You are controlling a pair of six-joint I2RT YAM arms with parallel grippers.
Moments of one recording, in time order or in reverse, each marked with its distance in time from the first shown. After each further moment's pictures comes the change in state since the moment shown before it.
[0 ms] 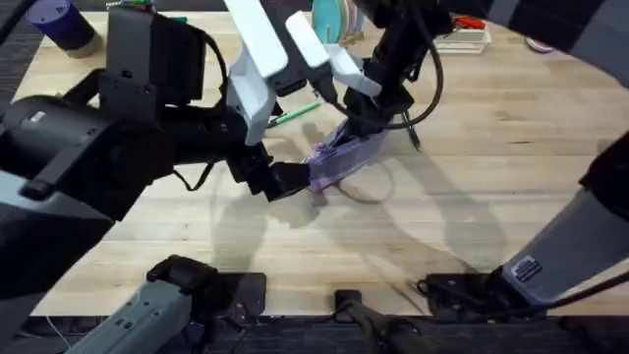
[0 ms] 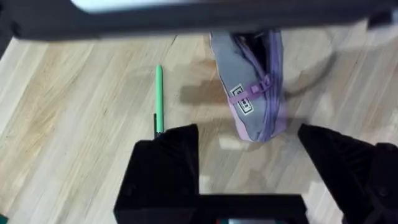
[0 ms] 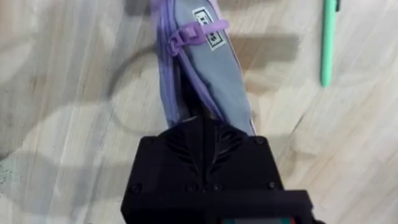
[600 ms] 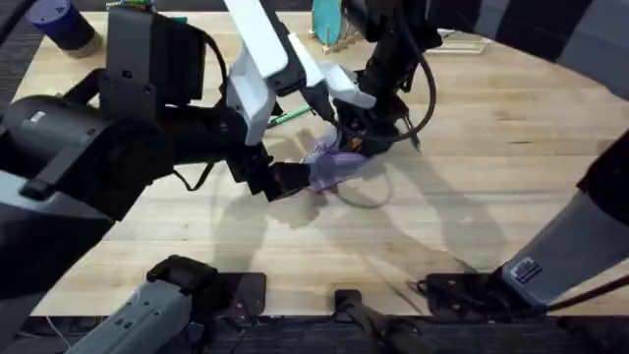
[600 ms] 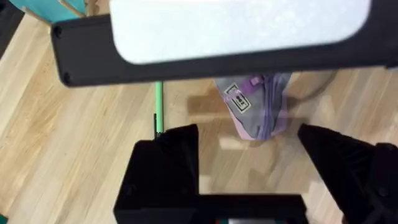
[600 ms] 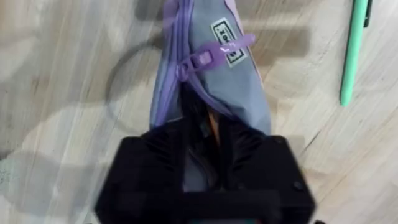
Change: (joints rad) left arm 0.000 0.000 0.000 0.000 0.000 0.000; right arm 0.031 0.000 -0.049 0.025 0.008 -0.001
